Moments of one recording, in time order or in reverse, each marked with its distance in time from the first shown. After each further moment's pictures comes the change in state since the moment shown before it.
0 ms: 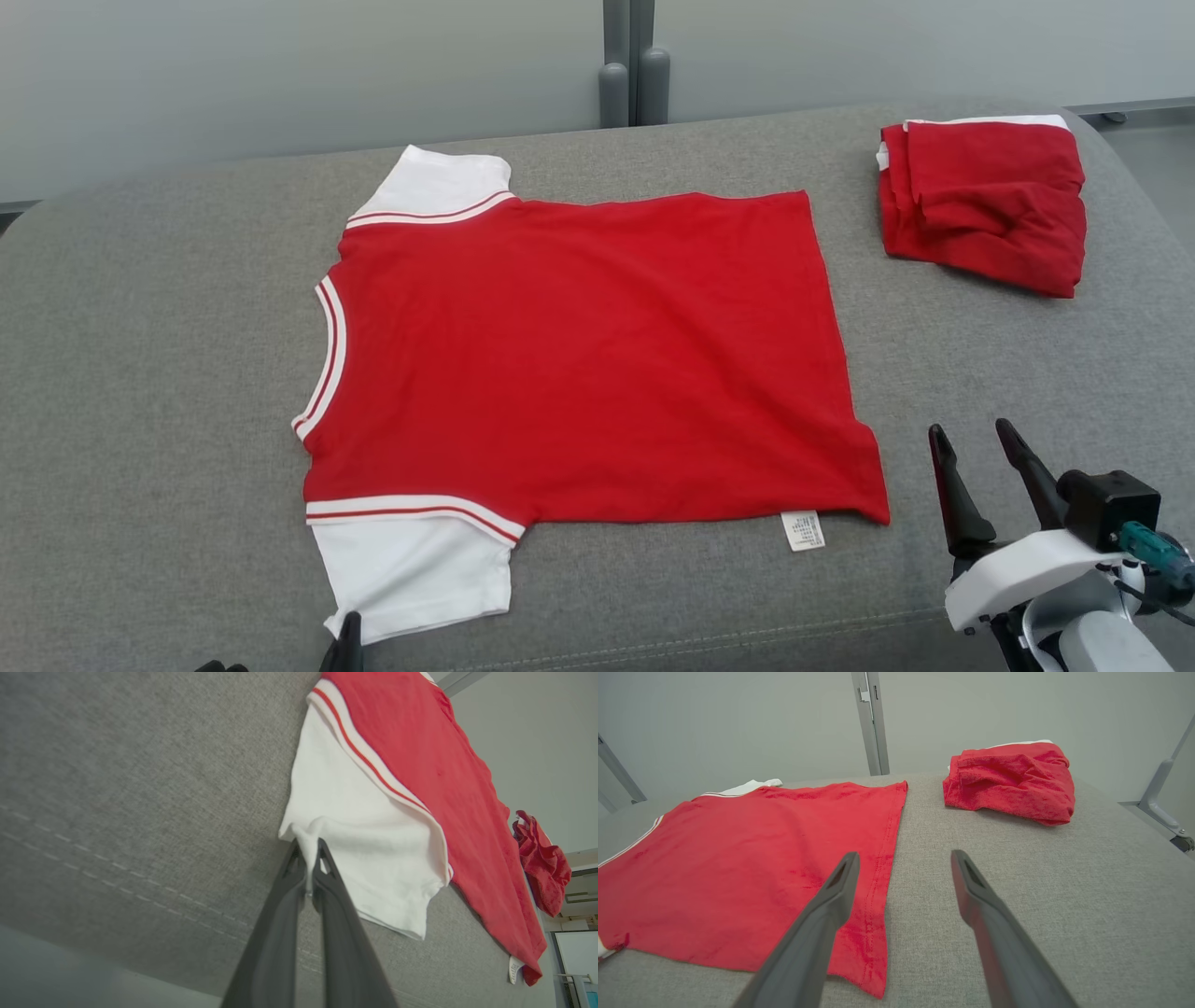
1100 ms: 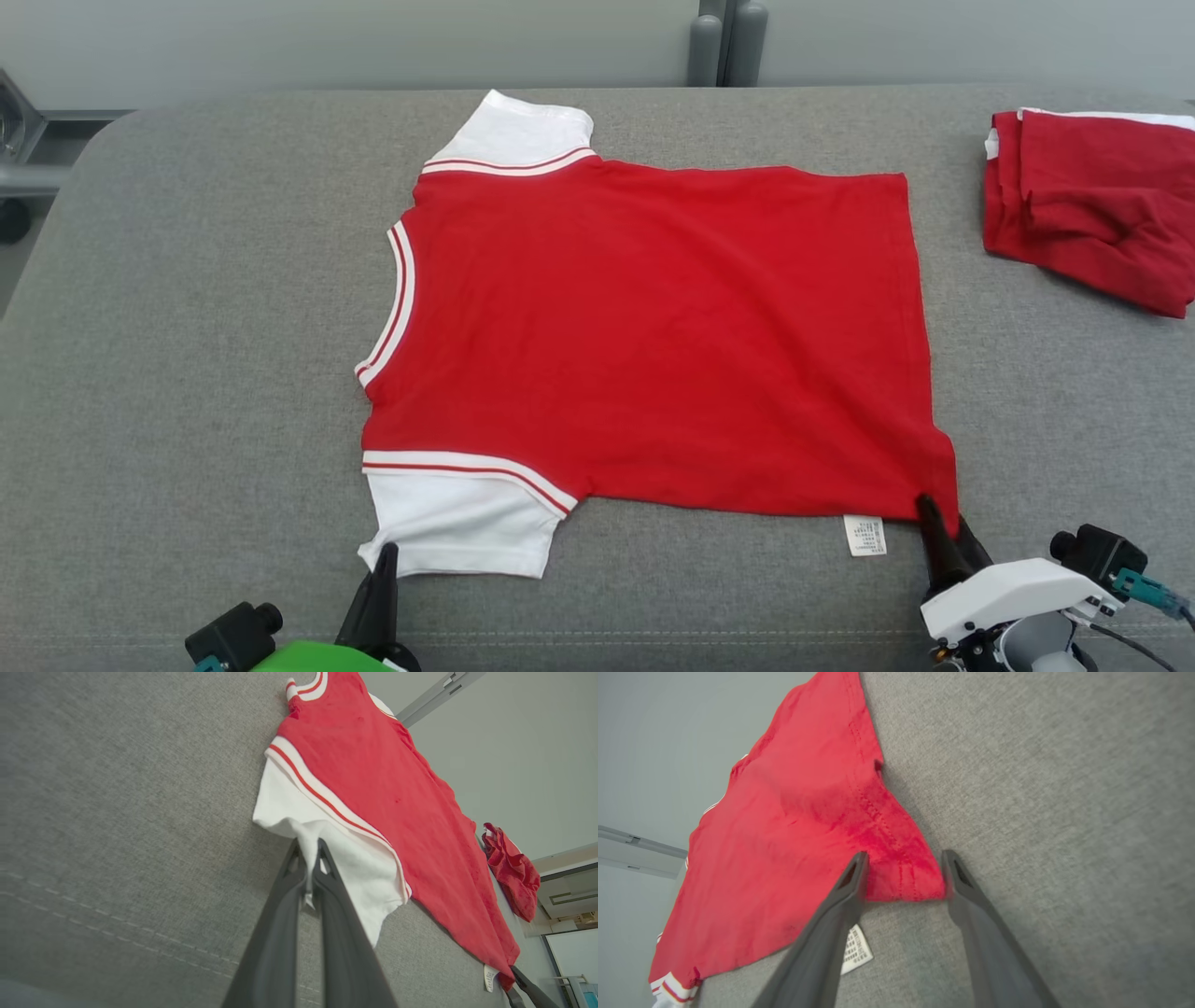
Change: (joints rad) left arm -0.024 -0.001 -0.045 -0.142 0.075 -0.028 -0.017; right arm -0.062 0.168 -0.106 0.340 0.476 0.115 0.090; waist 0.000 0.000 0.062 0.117
